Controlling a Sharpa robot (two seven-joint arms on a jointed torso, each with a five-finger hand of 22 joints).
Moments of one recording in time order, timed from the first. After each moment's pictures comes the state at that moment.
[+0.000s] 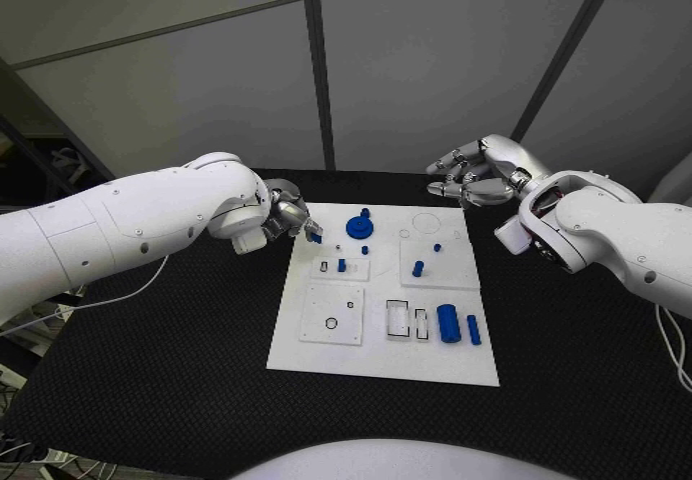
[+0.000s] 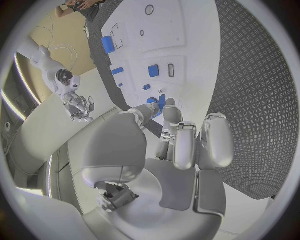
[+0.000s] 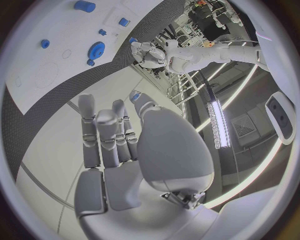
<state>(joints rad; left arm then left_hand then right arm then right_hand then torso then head) 1.30 -0.76 -0.03 1.32 -0.86 0.09 -0.50 1.15 -0.13 0.60 0.08 0.29 0.98 0.05 0.57 0.39 1.26 0.00 1.01 0.78 1.47 -0.07 1.40 1.31 0.07 1.42 0.03 1.34 1.31 1.25 -0.77 0.04 1.43 -0.90 -0.32 0.10 1.41 -0.11 0.19 0.12 0.36 0.92 0.17 0.20 0.07 0.99 0.08 0.85 0.70 1.39 0.01 1.06 0.95 0.15 1.02 0.11 1.01 0.80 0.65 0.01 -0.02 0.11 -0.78</state>
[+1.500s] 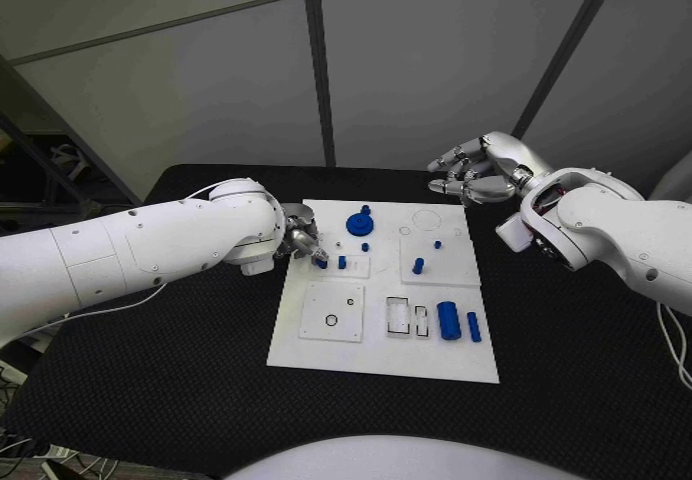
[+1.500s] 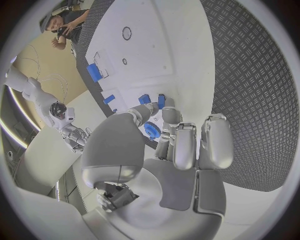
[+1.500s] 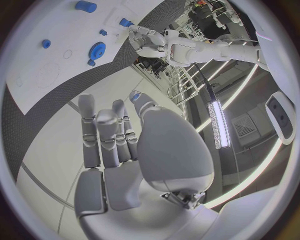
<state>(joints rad) 1.26 -0.74 -0.07 1.39 -1.07 0.10 -0.53 1.13 -0.15 0.62 0.06 0.30 0.99 0.05 0.57 0.40 1.27 0.00 1.02 0.79 1.47 -0.07 1.40 1.31 0.07 1.42 0.03 1.35 1.31 1.25 -0.77 0.04 1.43 -0.90 -0.32 0.10 1.41 -0.11 0.19 0.12 0.36 0.92 0.17 0.20 0.07 0.99 0.08 0.85 0.70 1.39 0.01 1.05 0.95 0.15 1.02 0.11 1.01 0.80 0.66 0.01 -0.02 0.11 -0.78</state>
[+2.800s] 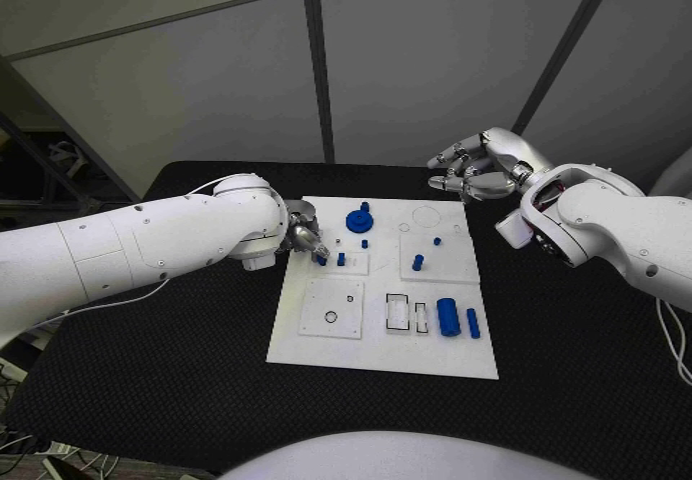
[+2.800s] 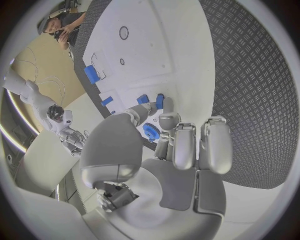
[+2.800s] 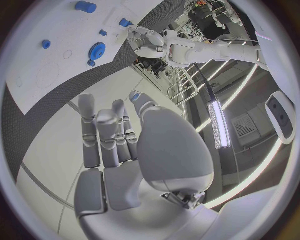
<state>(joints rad) 1.26 -0.72 -0.07 1.37 -1.08 0.12 -0.54 1.09 -0.16 0.62 0.05 0.40 1.02 0.03 0.59 0.41 1.32 0.00 1.09 0.89 1.46 -0.08 1.40 1.31 0.07 1.45 0.02 1.39 1.31 1.25 -0.77 0.04 1.43 -0.90 -0.31 0.10 1.41 -0.11 0.19 0.13 0.37 0.92 0.17 0.20 0.07 0.99 0.08 0.85 0.70 1.39 0.01 1.05 0.95 0.15 1.02 0.11 1.01 0.80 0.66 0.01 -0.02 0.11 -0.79</state>
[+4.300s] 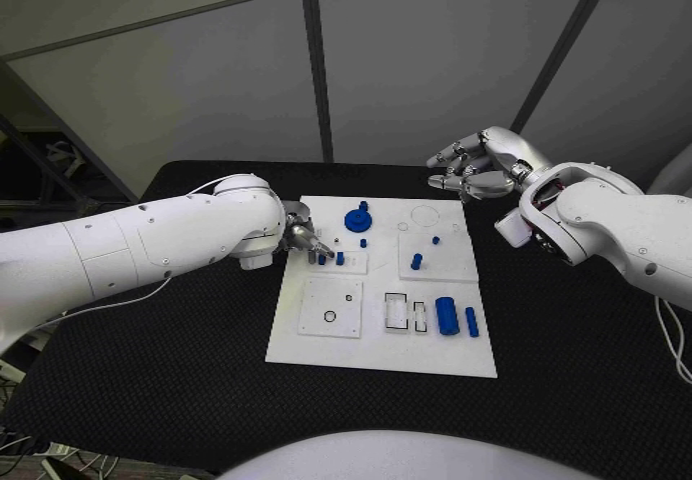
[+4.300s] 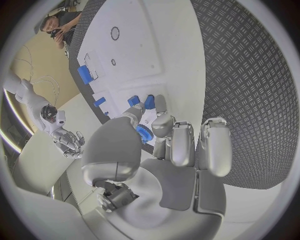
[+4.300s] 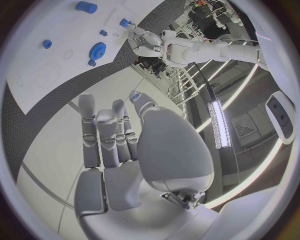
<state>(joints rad) 1.26 -0.70 -0.08 1.32 -1.08 0.14 -0.57 0.98 -0.11 0.23 0.14 0.30 1.10 0.02 0.54 0.36 1.39 -0.06 1.12 0.97 1.46 -0.10 1.40 1.31 0.07 1.46 0.02 1.41 1.31 1.25 -0.78 0.04 1.43 -0.90 -0.31 0.10 1.41 -0.11 0.19 0.13 0.38 0.92 0.17 0.20 0.07 0.99 0.08 0.85 0.70 1.39 0.01 1.05 0.95 0.15 1.02 0.11 1.01 0.80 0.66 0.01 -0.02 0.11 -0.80</state>
